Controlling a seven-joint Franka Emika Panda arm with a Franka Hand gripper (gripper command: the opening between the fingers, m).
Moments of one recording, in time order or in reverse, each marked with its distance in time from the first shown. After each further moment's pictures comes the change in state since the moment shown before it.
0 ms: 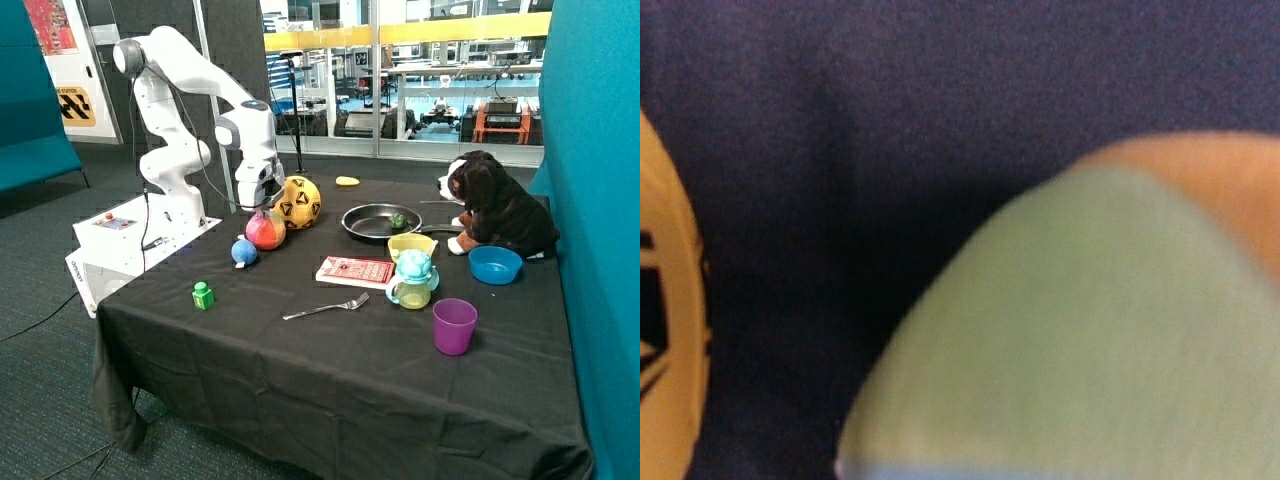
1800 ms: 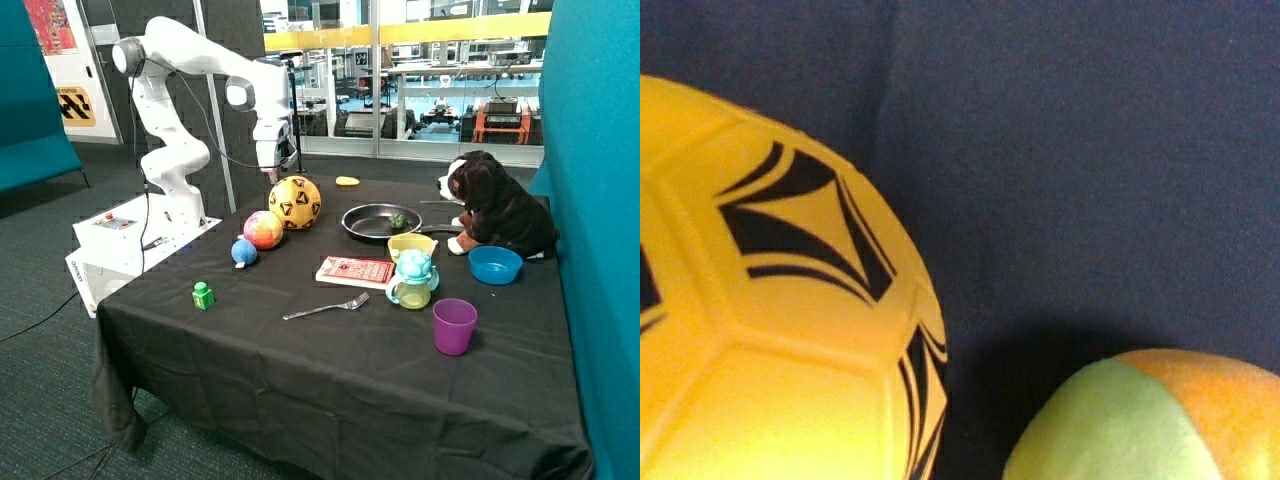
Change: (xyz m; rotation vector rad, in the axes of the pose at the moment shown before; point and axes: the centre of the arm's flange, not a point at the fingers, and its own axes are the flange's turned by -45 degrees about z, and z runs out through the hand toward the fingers) arm 0.036 -0.037 -0.093 -0.001 0.002 -0.127
